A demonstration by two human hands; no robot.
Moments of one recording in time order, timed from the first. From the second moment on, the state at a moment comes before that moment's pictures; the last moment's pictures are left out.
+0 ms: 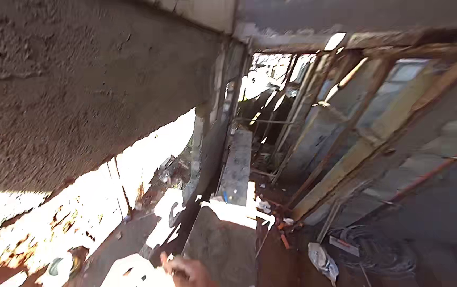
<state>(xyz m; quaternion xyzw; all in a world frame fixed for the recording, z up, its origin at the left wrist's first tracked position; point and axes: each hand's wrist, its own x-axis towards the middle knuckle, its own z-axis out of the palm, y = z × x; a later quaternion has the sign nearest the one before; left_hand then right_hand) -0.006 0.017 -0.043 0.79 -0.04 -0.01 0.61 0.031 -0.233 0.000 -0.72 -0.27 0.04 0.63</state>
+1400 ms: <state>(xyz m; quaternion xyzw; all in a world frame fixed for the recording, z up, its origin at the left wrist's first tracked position) -0.030 0.059 0.035 0.88 0.03 0.05 0.48 0.065 -0.133 -0.061 -0.79 -0.40 0.08 0.46</state>
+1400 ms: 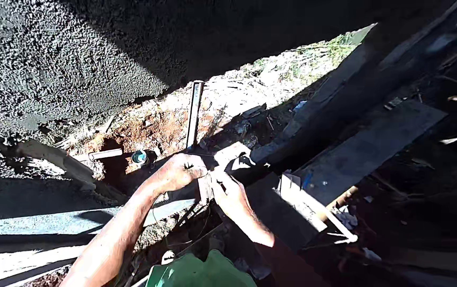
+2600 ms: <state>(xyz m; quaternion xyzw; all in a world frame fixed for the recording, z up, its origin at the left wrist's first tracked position) -0.038 0.046 -0.073 0.73 0.19 -0.01 0.66 0.040 -0.144 -0.019 -0.77 -0.35 0.12 0.51</state>
